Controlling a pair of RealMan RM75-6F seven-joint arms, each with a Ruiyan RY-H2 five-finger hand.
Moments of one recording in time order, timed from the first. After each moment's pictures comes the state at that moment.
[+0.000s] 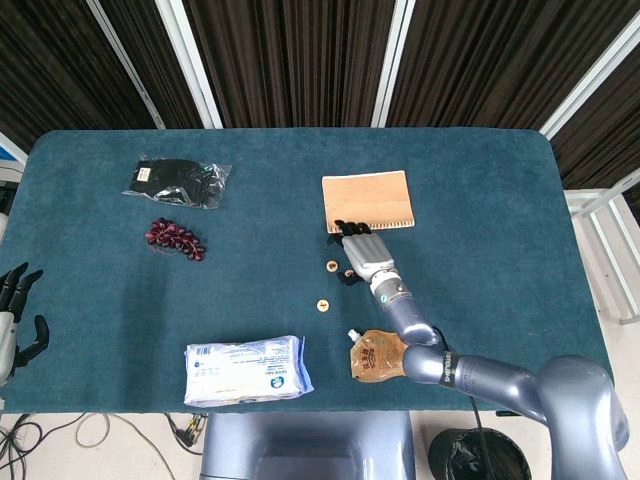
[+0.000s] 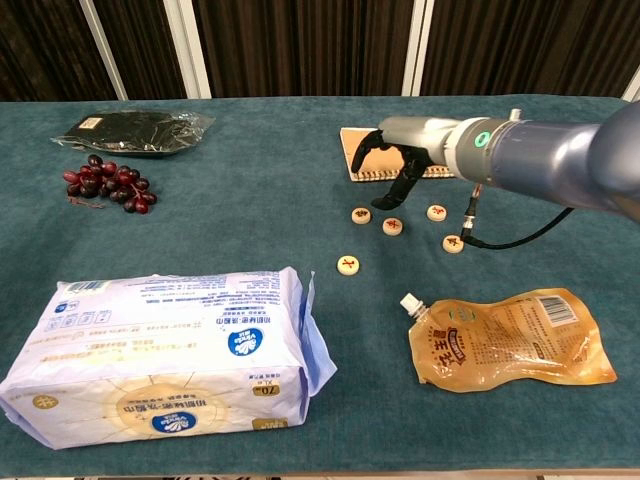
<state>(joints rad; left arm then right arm) -0.08 -1.13 -0.09 -1.66 1.40 1.47 -0.03 1.04 -1.71 0.29 -1.20 -0.65 0.72 -0.39</state>
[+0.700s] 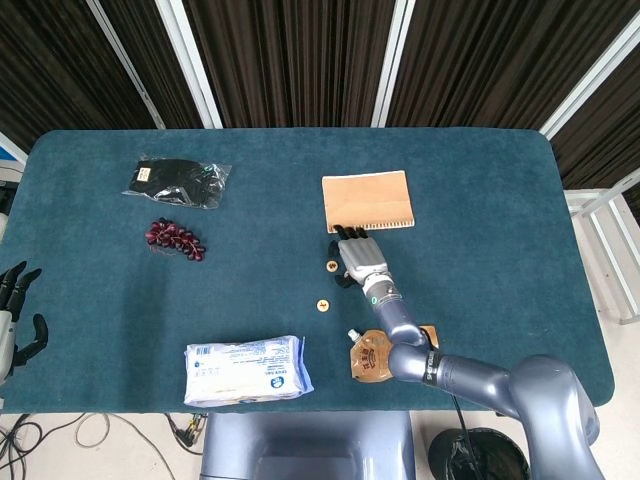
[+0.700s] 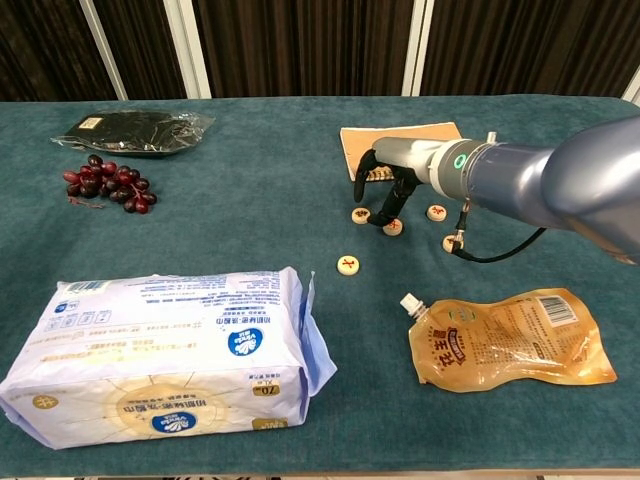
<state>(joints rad) -0.08 -1.12 -0.09 -1.66 1.40 1.47 -0.03 1.07 -1.79 0.27 -1.10 -0.59 0.73 -0.42</state>
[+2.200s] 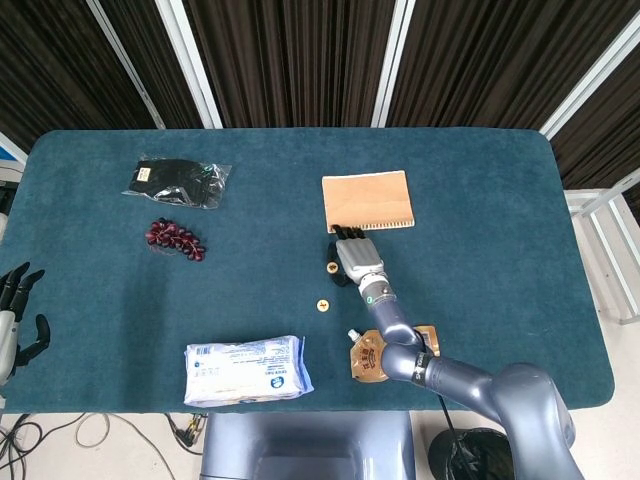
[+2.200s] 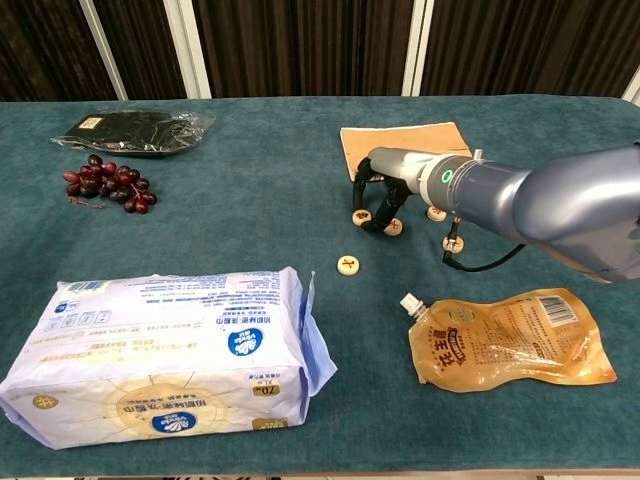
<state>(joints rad) -0.08 -1.13 -0.09 -1.66 1.39 1.46 -0.03 1.06 -1.90 0.30 -0.93 -0.66 0.68 -0.37</state>
